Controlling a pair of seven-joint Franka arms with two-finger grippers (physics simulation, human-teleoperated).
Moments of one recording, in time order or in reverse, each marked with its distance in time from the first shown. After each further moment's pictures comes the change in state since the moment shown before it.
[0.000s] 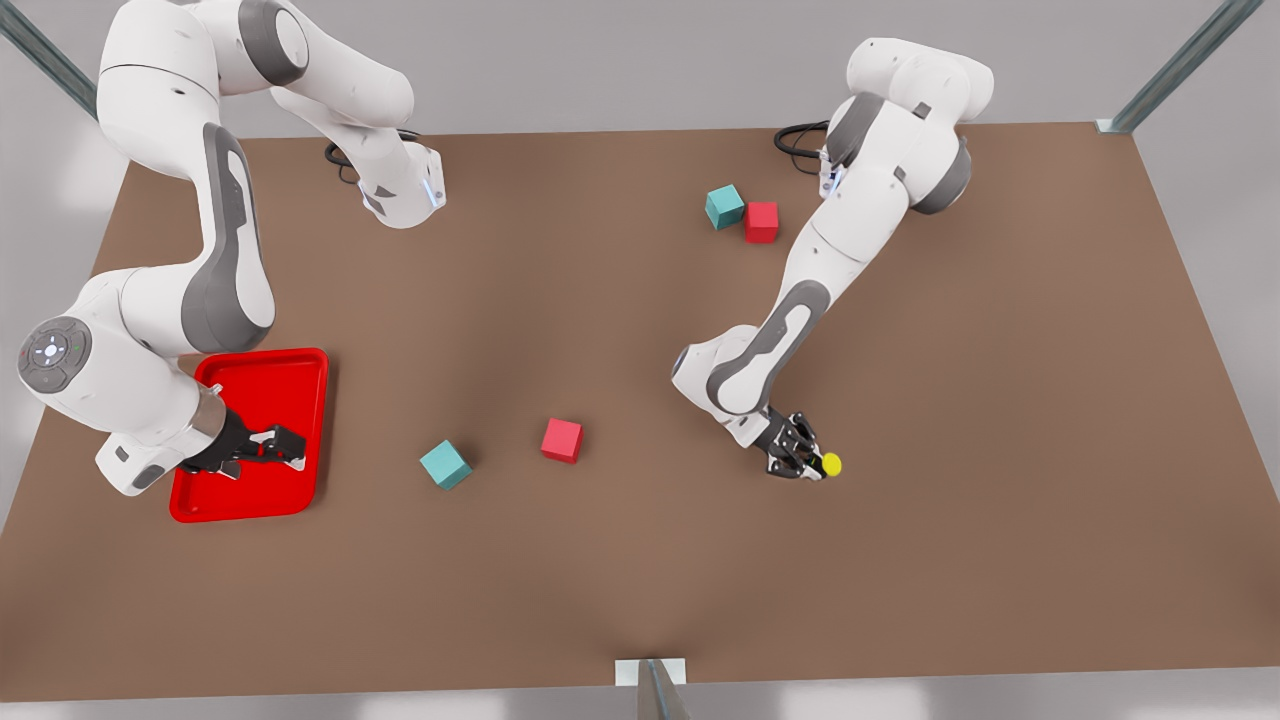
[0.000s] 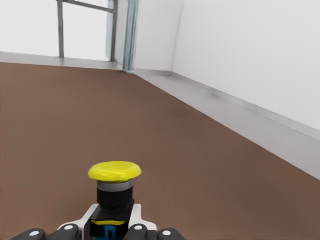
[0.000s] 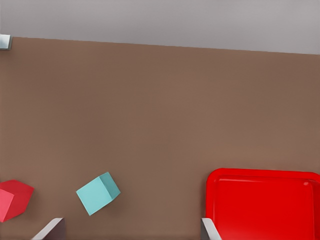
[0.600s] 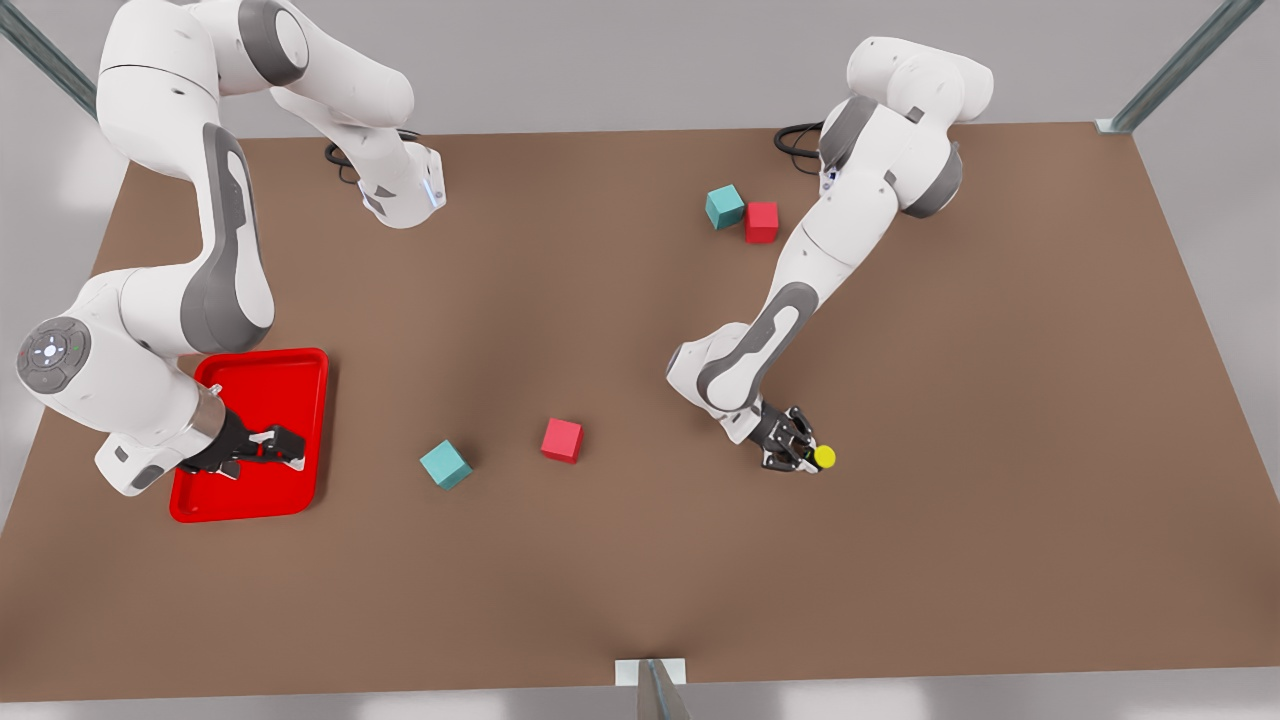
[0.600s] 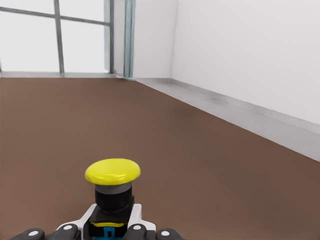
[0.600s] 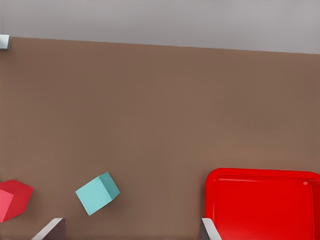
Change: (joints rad) left arm -0.024 0.025 0.000 0.001 0.001 -0.049 0.036; right arm 0.000 0.000 -0.001 0.000 0.000 0.000 0.000
